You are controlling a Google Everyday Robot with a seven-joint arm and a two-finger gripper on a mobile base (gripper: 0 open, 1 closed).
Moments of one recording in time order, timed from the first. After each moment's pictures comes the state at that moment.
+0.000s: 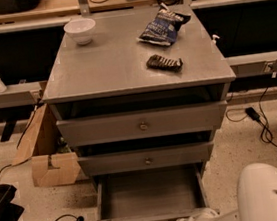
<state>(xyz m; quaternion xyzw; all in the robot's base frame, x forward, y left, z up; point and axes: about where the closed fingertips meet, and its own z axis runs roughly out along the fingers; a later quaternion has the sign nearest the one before) 0.418 -0.083 0.105 -0.64 0.72 0.14 0.23</state>
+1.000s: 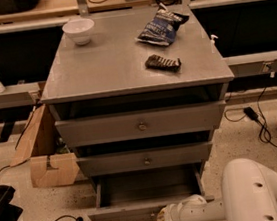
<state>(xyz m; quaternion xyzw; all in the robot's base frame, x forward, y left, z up) 0.491 -0.059 0.106 -0.63 0.72 0.11 0.25</state>
